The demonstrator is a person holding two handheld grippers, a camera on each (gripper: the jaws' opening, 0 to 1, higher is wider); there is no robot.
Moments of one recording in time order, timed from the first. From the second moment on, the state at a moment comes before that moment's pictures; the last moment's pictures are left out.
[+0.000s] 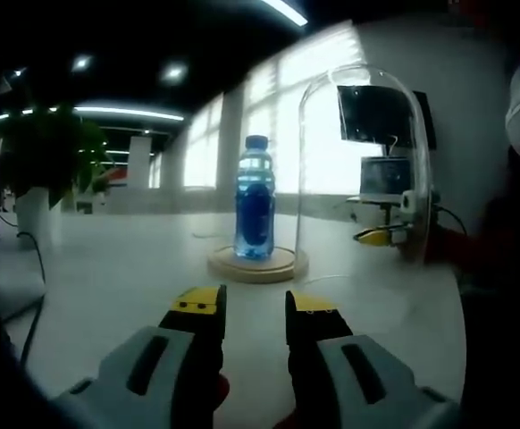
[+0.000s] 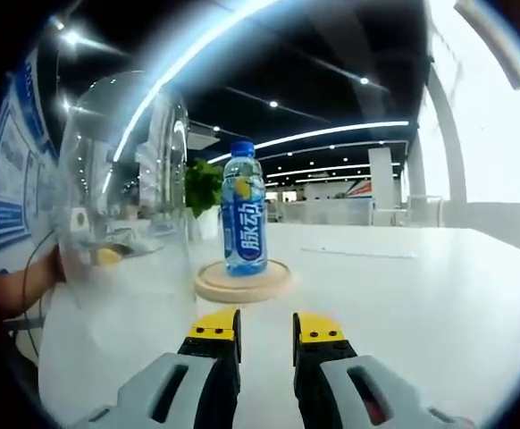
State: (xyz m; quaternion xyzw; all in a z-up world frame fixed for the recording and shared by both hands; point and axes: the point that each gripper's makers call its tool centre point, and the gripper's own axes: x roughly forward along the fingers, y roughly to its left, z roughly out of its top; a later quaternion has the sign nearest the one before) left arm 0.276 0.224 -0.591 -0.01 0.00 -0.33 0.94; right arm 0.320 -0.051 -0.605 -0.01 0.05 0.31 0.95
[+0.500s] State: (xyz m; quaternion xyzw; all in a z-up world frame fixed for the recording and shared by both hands) left arm 0.275 0.225 -0.590 -0.02 0.00 -0.34 0.94; right arm 0.319 -0.050 -0.606 -0.01 0.05 0.32 0.95
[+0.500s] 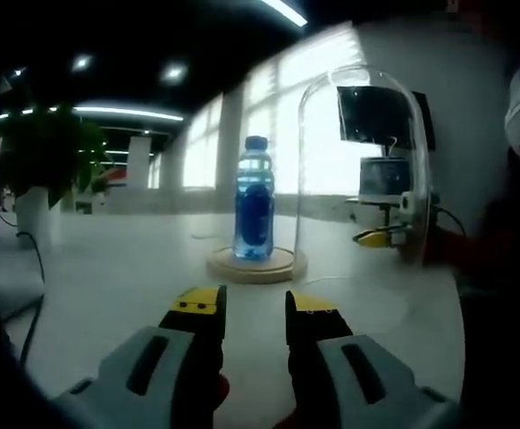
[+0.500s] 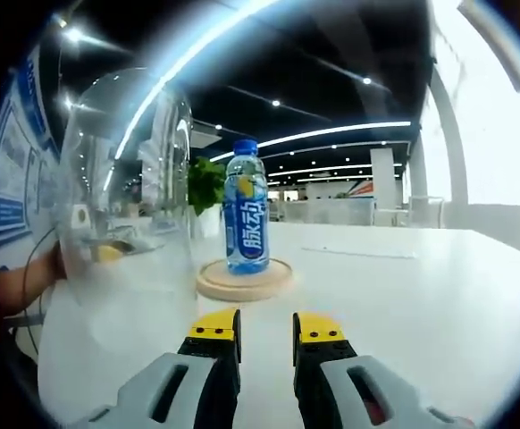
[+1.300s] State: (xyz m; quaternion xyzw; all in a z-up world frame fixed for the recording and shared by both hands) left arm 0.265 0.220 -0.577 -0.06 -0.02 -0.37 0.93; right arm 0.316 -0.047 -0.603 -0.01 0.04 0.32 0.94
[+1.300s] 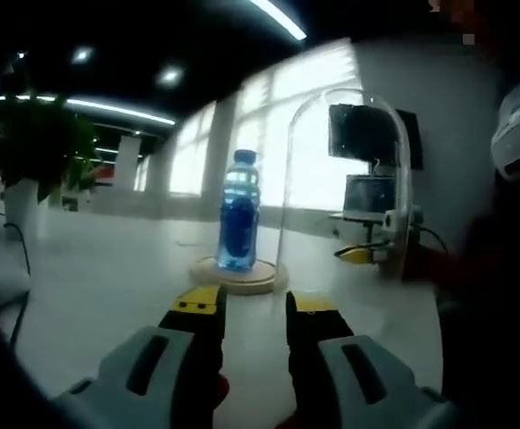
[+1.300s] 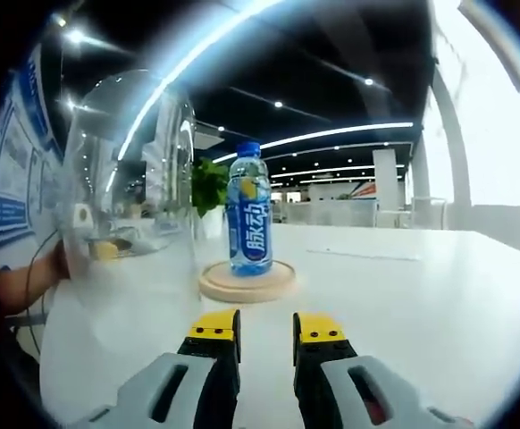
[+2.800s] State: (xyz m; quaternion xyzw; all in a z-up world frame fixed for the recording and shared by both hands) left arm 0.231 0.148 -0.531 -0.08 -0.02 -0.55 0.83; right arm 0.252 0.032 -0.536 0.05 -0.03 0.58 0.81
